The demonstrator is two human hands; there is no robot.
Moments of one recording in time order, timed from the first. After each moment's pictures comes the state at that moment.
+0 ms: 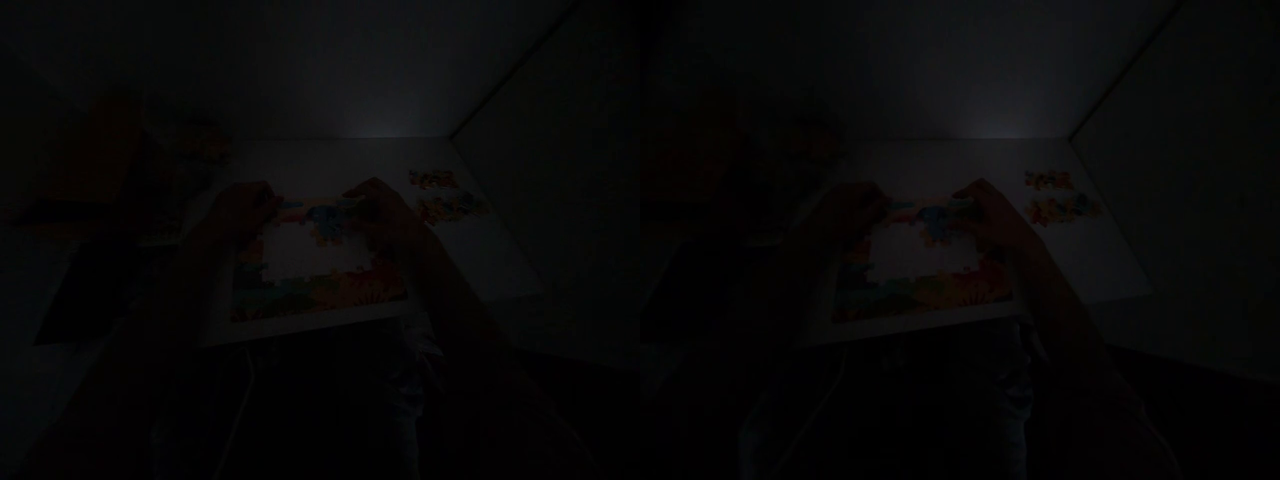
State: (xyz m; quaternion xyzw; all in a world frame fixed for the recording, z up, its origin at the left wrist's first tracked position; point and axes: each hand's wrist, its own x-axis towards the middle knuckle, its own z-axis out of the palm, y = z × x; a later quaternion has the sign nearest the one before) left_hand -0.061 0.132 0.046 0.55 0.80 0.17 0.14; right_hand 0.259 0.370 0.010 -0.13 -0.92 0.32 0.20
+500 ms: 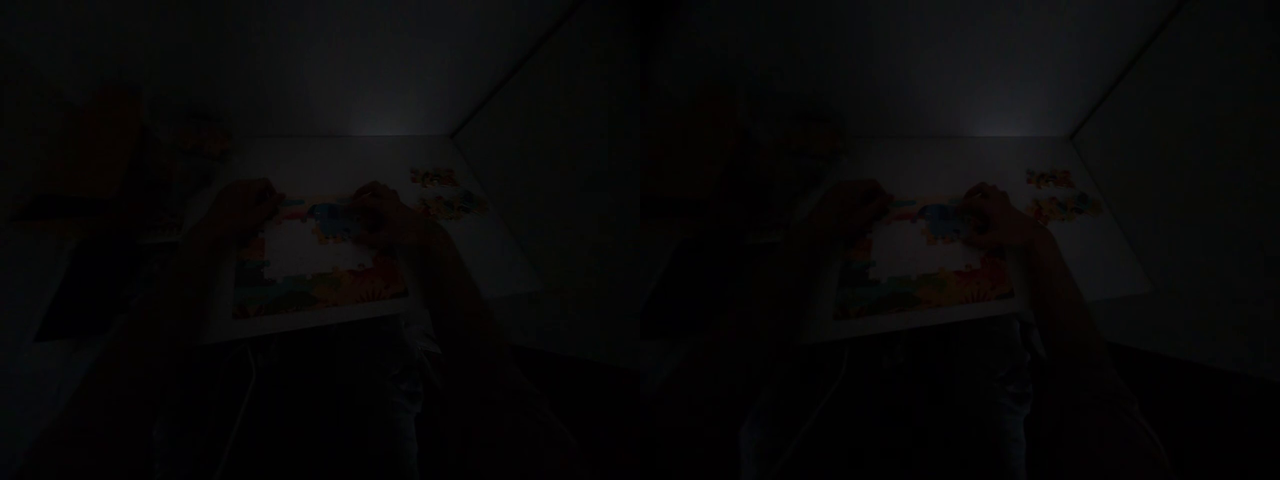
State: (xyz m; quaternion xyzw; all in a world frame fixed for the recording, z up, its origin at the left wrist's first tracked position) left_hand -0.064 0.134 0.041 0.56 0.80 0.17 0.13; right_hand 0.273 0.376 0.017 -0.12 -0.95 0.27 0.08
